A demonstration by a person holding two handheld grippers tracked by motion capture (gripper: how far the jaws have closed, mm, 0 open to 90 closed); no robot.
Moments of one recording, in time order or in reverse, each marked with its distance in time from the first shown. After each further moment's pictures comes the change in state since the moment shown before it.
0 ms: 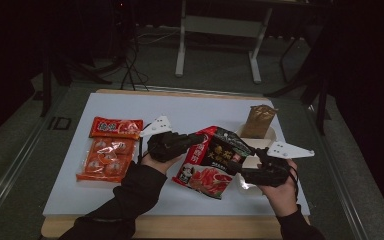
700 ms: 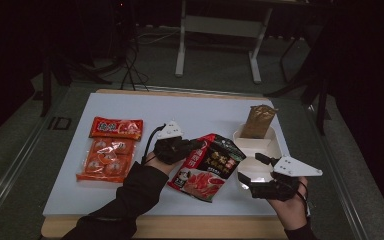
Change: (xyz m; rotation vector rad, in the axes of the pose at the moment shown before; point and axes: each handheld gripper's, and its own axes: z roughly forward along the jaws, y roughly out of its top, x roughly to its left) left arm 0.005 -0.017 0.017 0.171 0.120 0.048; right arm 0.006 -0.029 -0.024 0.029 -0.161 -0.085
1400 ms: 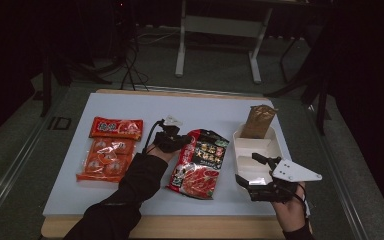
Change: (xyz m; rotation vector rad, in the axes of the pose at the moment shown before) left arm 0.056 -0.021 0.037 0.209 0.183 -0.149; right arm 0.004 -0.004 0.001 -0.080 0.051 -0.084
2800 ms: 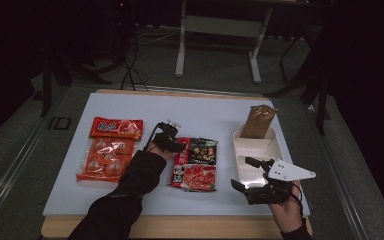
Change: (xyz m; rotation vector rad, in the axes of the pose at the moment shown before) left arm 0.043 -0.022 0.052 0.243 0.175 -0.035; right arm 0.003 -0.005 0.008 0.033 0.096 0.044
